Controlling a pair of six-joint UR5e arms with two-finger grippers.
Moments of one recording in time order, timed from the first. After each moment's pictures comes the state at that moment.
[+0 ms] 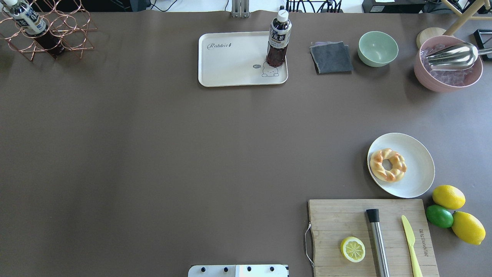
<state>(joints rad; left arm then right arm) -1.58 -1.55 -1.66 -1.54 -2.34 -0.01 1.57 -1.60 1.66 -1.68 2.25 -0.11</state>
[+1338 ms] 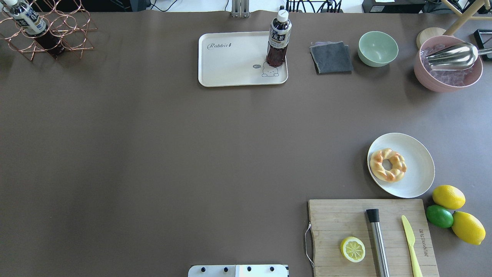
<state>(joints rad) -1.58 -1.56 -1.67 -1.56 -2.29 -0.02 1.57 -1.60 1.65 -1.68 2.26 -0.11</state>
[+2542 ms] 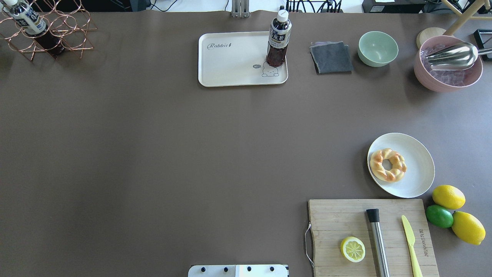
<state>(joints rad) -1.58 -1.56 -1.74 -1.75 -2.33 -0.14 1.57 -1.56 1.73 -1.67 2.31 -0.10</state>
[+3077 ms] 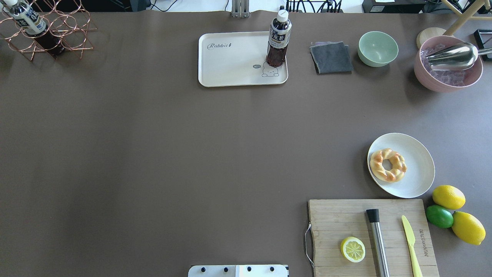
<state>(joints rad) -1.55 -1.52 -1.69 -1.94 -2.35 -0.14 1.44 -1.58 1.73 -1.55 2.35 0.09</state>
